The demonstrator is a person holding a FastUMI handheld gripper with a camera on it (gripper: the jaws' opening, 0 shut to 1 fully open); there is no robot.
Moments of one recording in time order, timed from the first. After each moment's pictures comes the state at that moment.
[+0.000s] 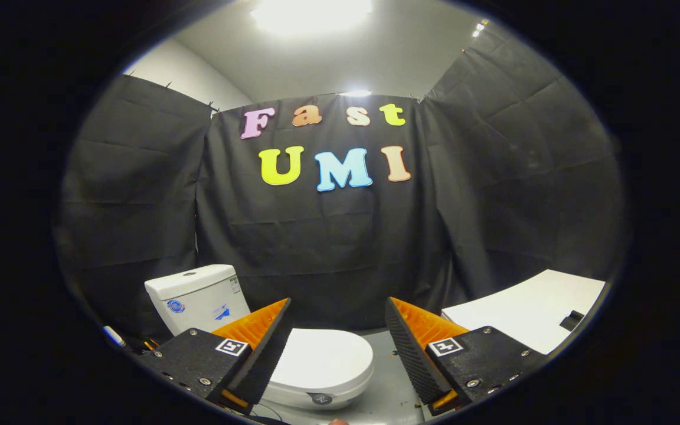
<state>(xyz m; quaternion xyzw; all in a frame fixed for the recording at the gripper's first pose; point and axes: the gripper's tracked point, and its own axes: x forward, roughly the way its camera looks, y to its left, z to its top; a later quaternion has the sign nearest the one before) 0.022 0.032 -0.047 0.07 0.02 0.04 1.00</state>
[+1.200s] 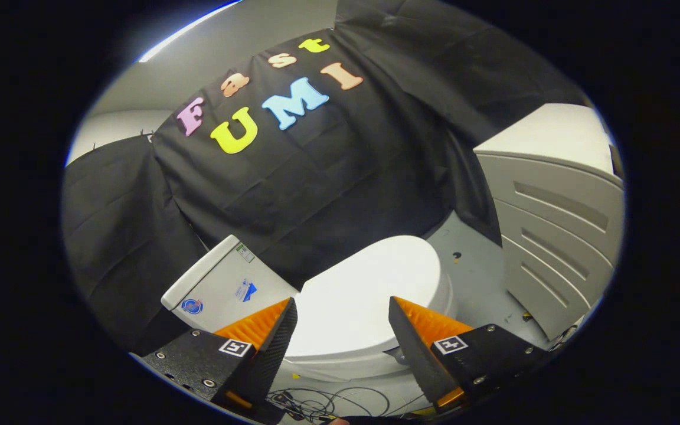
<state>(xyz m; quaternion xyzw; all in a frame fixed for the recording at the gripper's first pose) 0.060 0.113 -0.250 0.33 0.19 0.05 0.93</state>
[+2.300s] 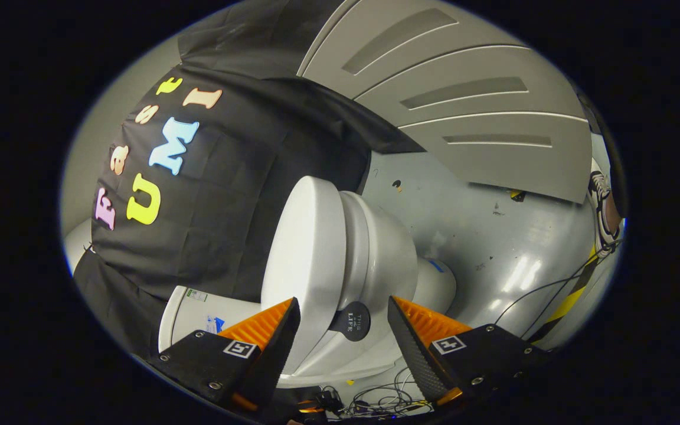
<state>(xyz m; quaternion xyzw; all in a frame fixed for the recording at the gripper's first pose) 0.052 0.104 -0.403 0.55 0.23 -0.09 0.80</state>
